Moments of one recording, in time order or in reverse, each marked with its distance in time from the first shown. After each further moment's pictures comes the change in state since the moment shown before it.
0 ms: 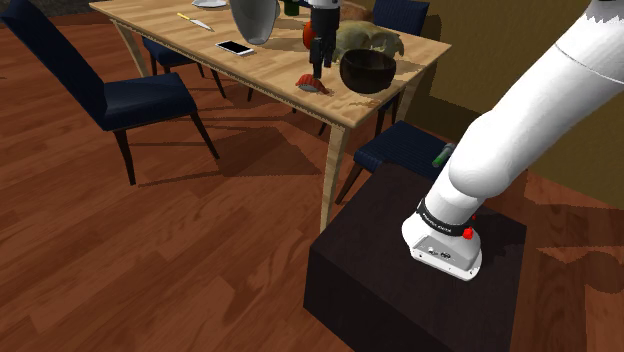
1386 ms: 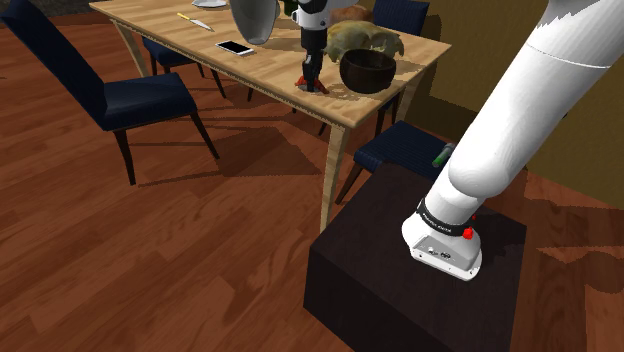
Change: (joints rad) arm -0.005 0.177 -0.025 0.045 0.028 0.129 -0.104
